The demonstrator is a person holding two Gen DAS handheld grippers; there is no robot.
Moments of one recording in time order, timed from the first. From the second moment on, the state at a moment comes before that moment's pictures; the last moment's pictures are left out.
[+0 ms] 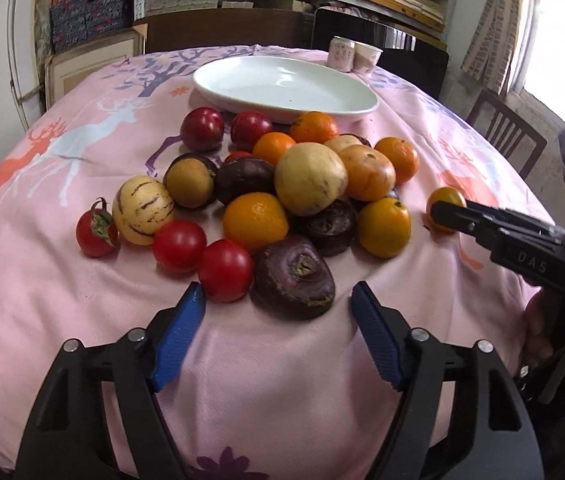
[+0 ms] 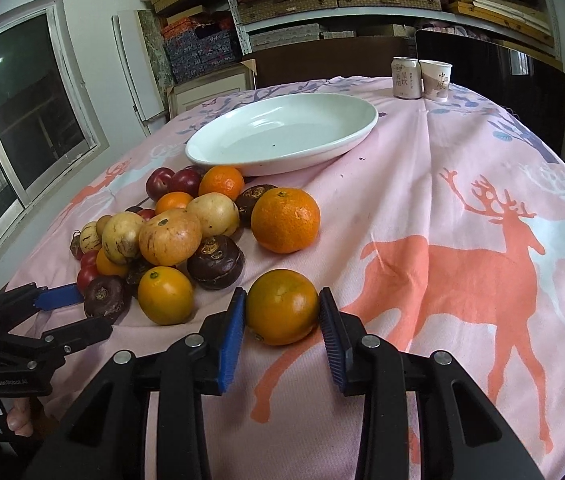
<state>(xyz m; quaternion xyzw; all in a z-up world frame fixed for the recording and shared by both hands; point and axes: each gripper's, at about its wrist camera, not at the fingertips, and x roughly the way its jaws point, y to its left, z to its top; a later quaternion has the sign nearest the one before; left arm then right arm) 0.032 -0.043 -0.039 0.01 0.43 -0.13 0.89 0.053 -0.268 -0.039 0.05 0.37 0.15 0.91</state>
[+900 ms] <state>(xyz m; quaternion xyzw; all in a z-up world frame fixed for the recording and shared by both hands) 0.054 -0.043 -0.038 0.01 0.43 -0.16 0.89 0.053 -0.267 -0.041 0.05 0.38 0.16 0.91</state>
